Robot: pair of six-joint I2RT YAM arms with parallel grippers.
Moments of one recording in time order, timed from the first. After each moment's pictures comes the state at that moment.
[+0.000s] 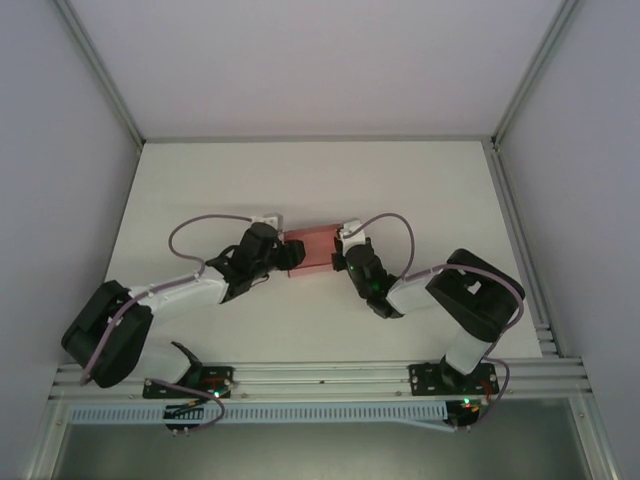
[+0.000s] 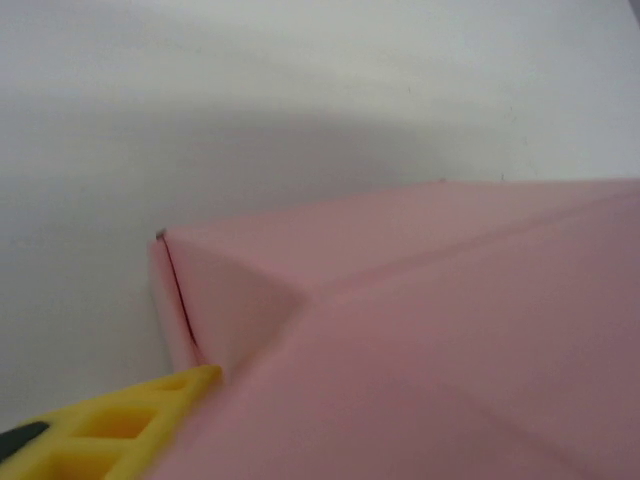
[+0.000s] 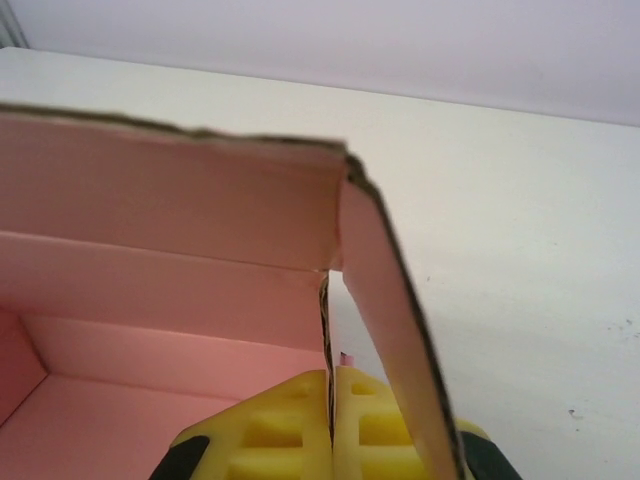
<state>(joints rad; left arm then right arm) -0.74 1.35 0.63 0.07 -0.07 -0.66 0.87 1.70 0.52 0.86 0.47 0.14</state>
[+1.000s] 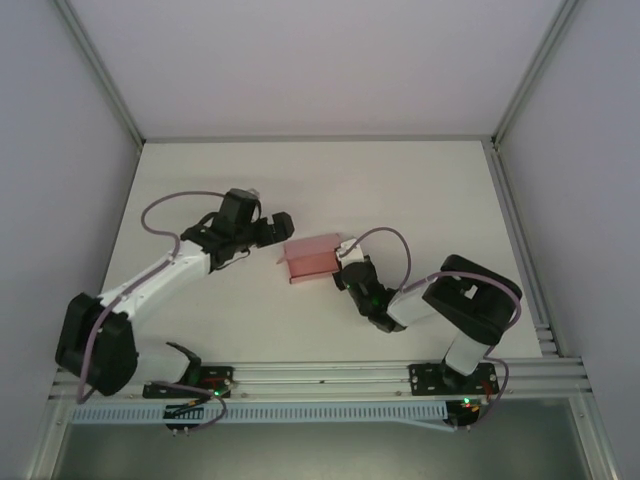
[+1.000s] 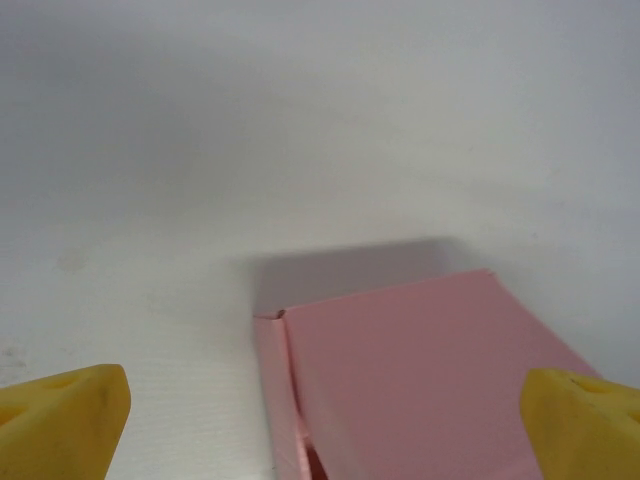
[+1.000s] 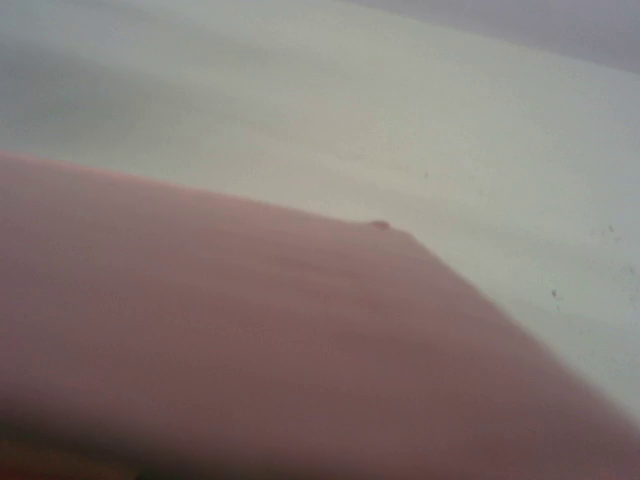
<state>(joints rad) -0.56 1.35 0.91 -0.39 0.03 -0.71 0.96 1.70 0.44 0.78 0.58 0.14</state>
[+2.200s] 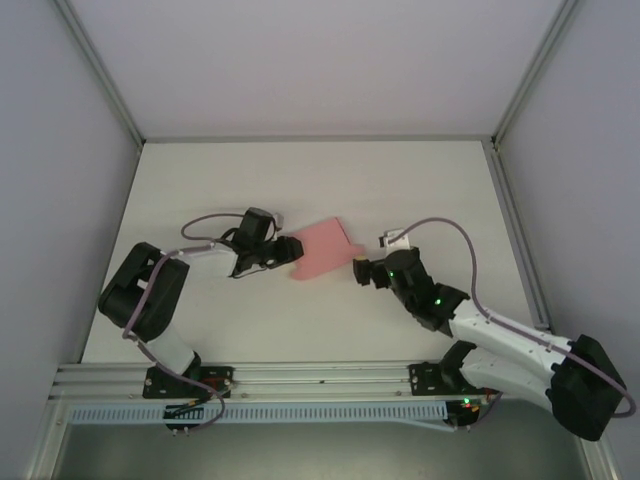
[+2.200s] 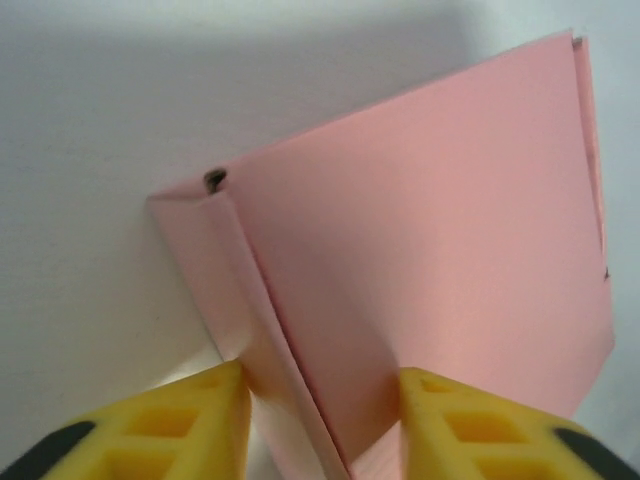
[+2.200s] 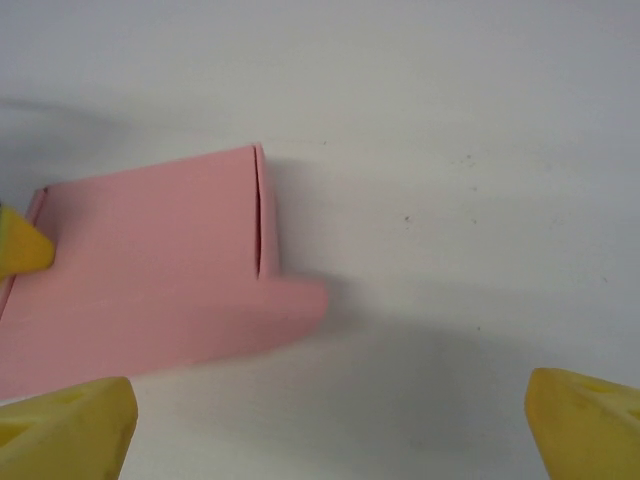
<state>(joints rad) -0.54 1.66 0.76 0.06 0.35 -0.76 0.77 0.98 0.48 -0.09 0.35 0.36</state>
